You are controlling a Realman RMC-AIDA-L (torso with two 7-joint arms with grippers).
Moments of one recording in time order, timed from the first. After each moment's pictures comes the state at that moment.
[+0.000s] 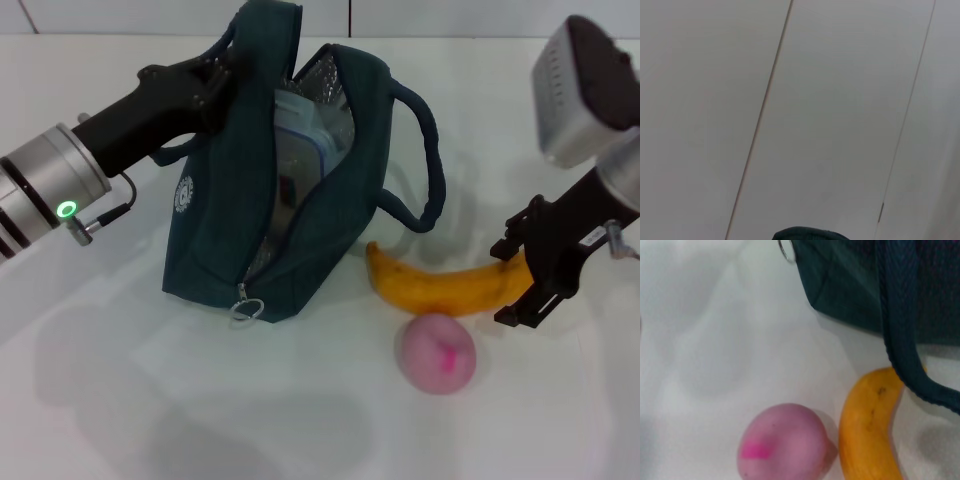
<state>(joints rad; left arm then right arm) -0.51 -2.09 0.89 0.40 1.27 1.31 -1.12 0.82 2.02 -1.32 -1.02 -2.45 -1.62 1.90</state>
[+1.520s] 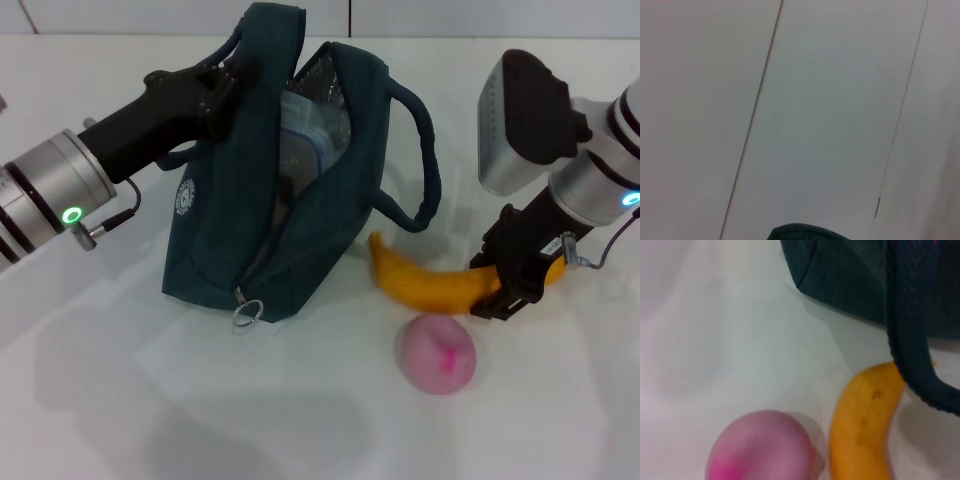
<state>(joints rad) -0.52 -2.09 0.90 0.38 1.27 1.32 -1.09 0.86 2.02 -1.50 -0.93 -2.43 -1.46 1.99</state>
